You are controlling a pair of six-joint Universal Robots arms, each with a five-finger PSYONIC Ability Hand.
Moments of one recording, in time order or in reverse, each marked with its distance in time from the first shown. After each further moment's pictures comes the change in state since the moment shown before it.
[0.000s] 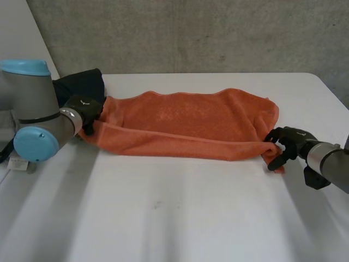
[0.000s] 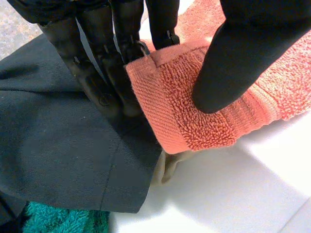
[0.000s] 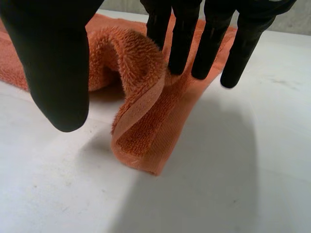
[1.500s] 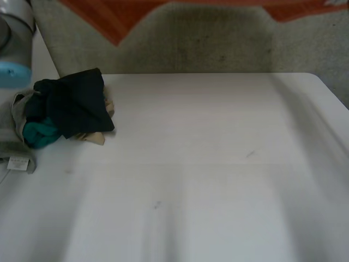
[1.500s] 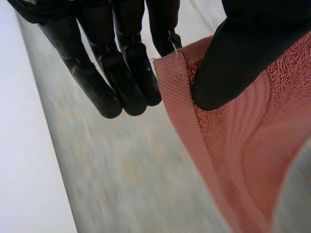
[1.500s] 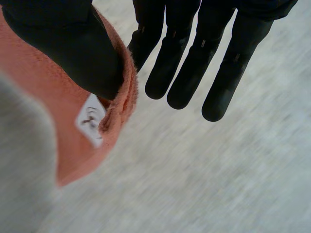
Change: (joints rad) left arm 0.040 0.139 0.331 0.407 -0.054 -0.512; right arm -0.053 0.003 -0.603 -0.450 0.077 -0.241; left_hand 0.014 0.080 0.078 0.079 0.049; right_hand 0.619 0.677 0.694 0.689 0.680
